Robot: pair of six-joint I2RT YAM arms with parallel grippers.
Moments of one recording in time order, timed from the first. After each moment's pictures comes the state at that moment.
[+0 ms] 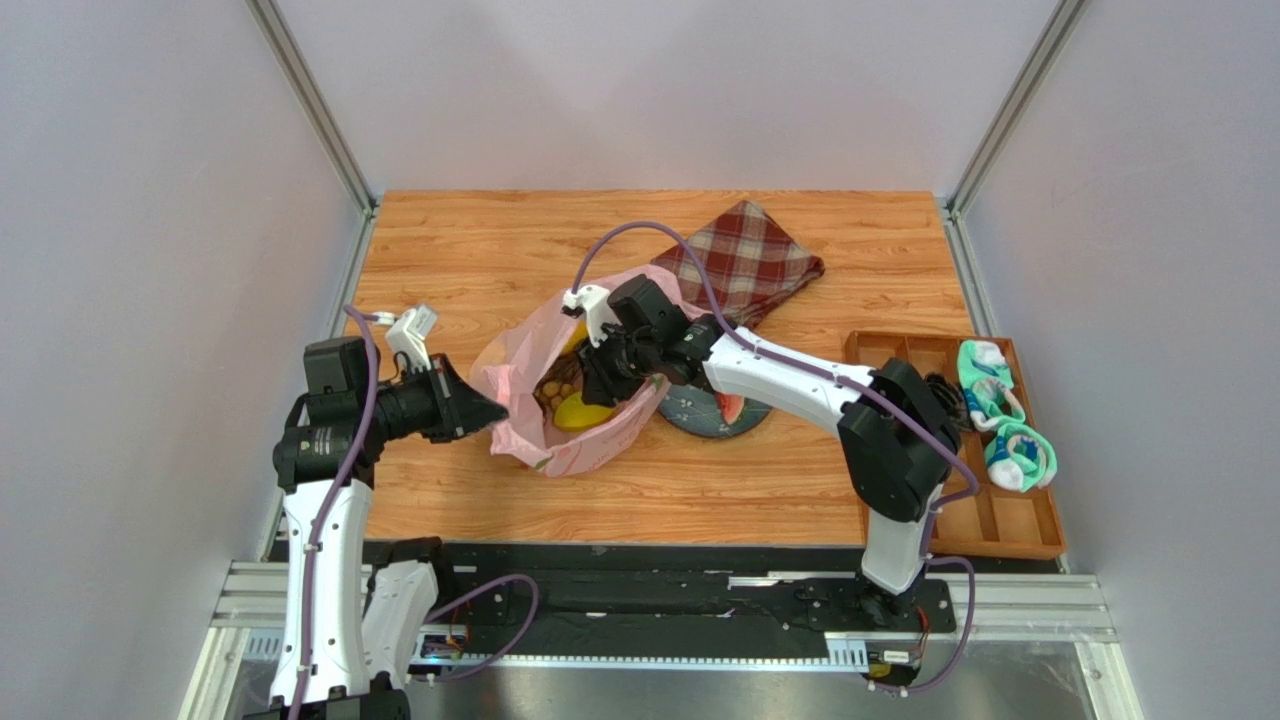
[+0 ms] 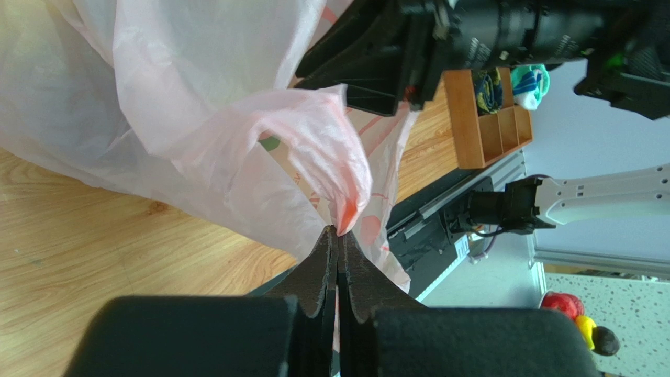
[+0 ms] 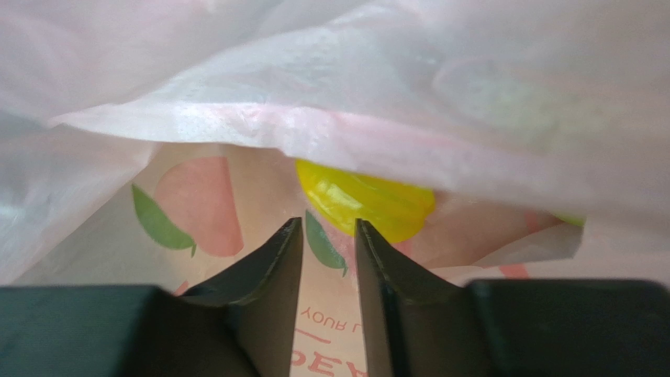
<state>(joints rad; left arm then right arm) 0.17 0.74 0.87 -0.90 0.87 -0.22 0.85 1.85 1.40 -0.31 -0.33 0.11</state>
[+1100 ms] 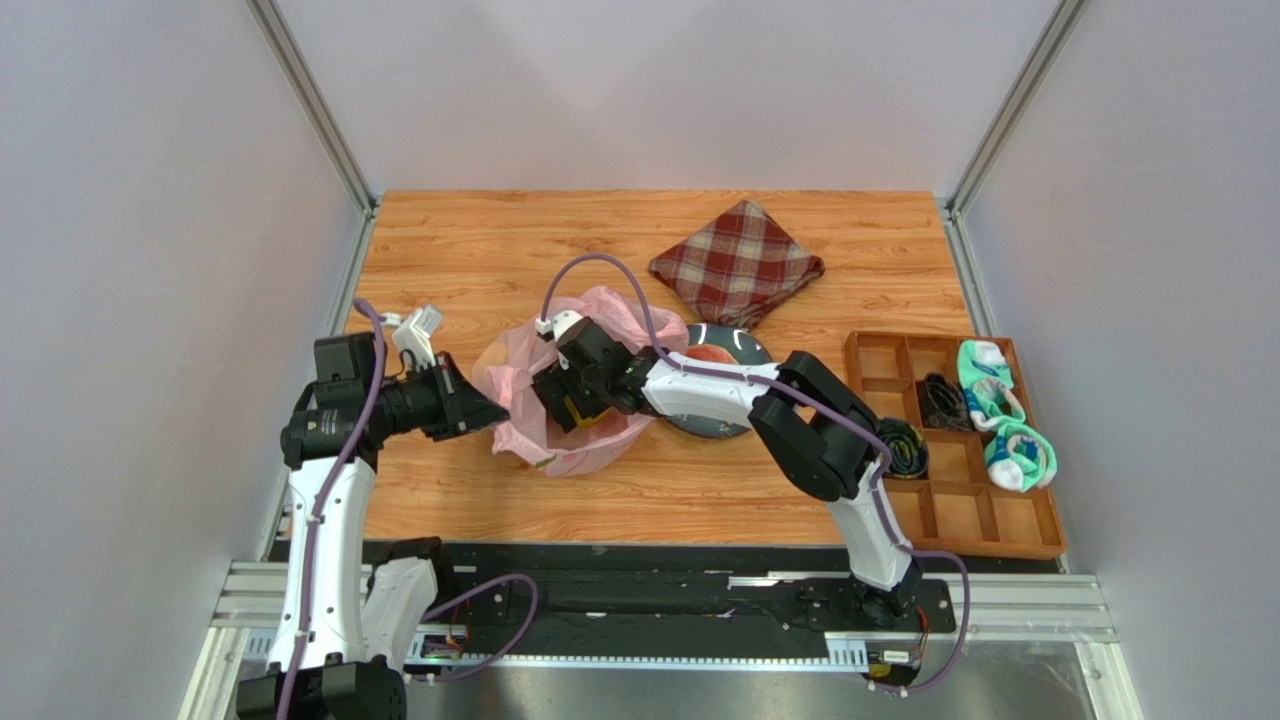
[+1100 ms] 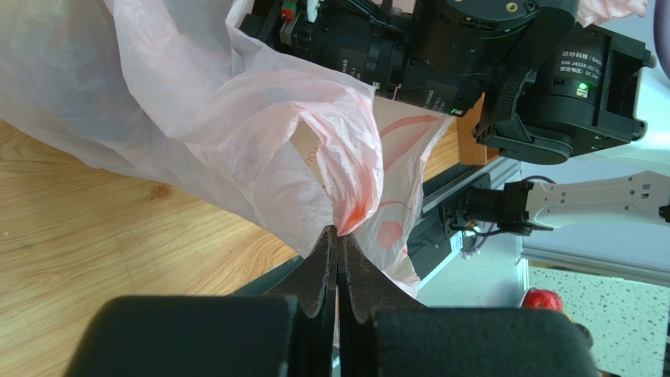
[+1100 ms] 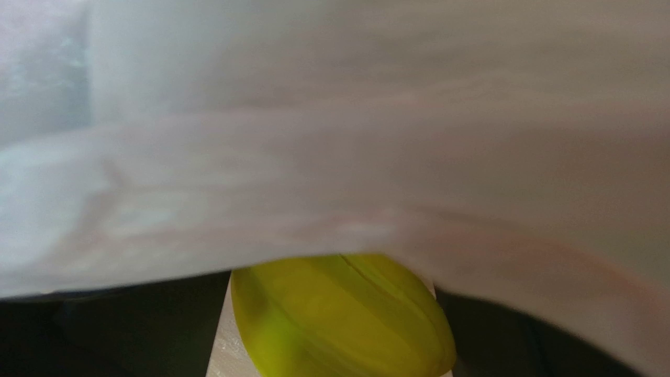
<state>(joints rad) 0.17 0.82 0.85 -0.90 0.85 -0.22 0.96 2.12 1.49 -0.20 0.06 0.23</state>
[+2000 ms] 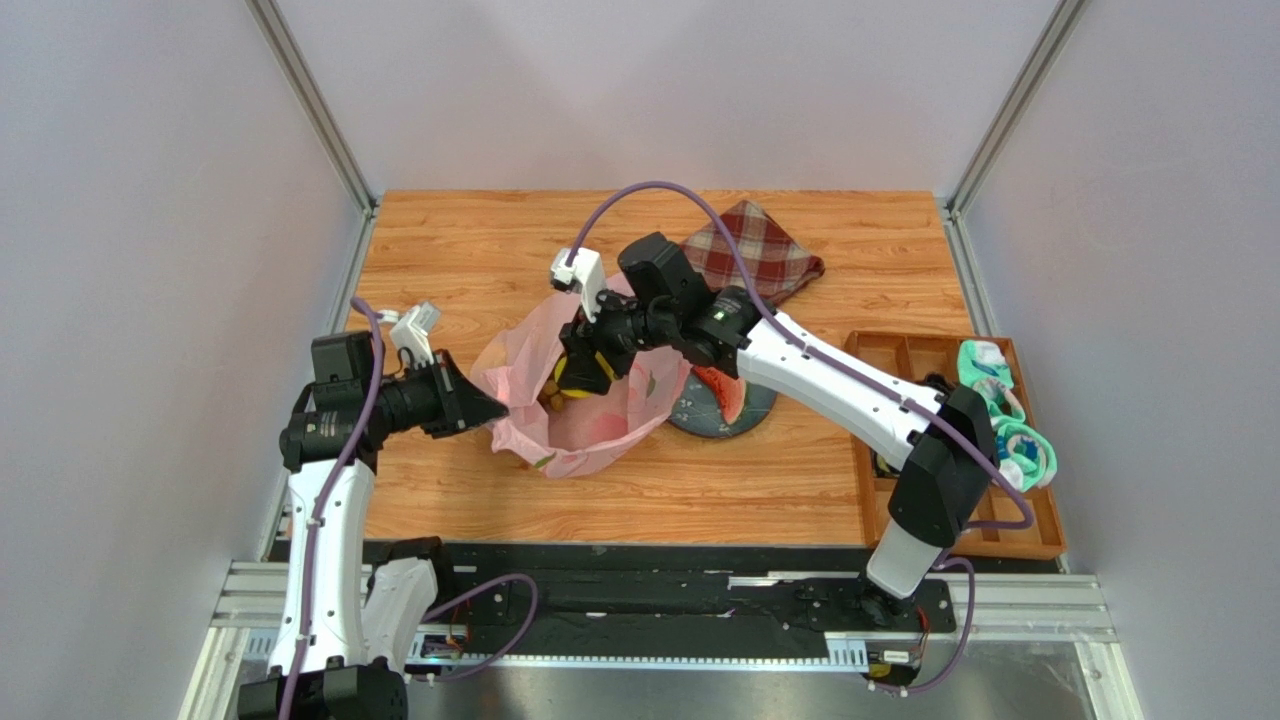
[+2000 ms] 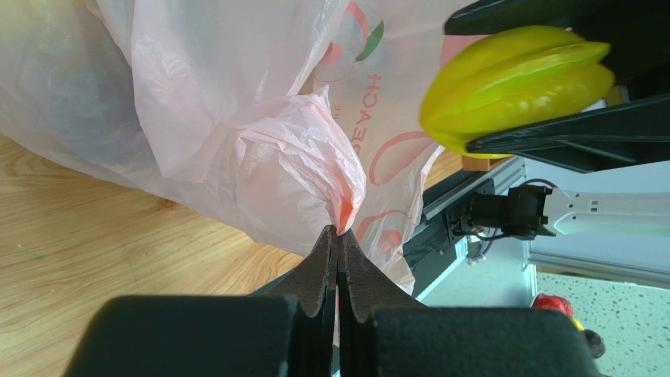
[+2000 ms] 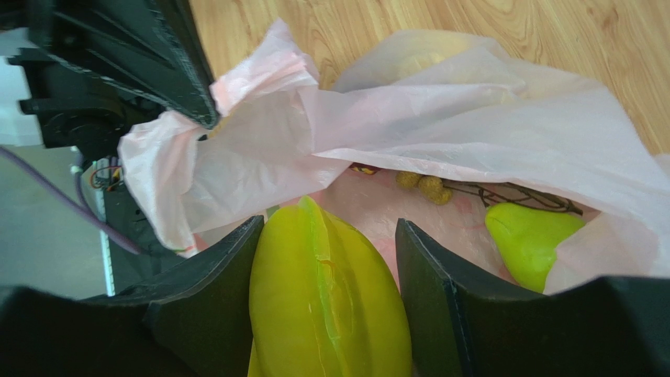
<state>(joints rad) 0.17 0.81 0.85 -0.87 0.85 -0.22 0.87 1.70 1.57 -0.44 -0.45 -0.07</state>
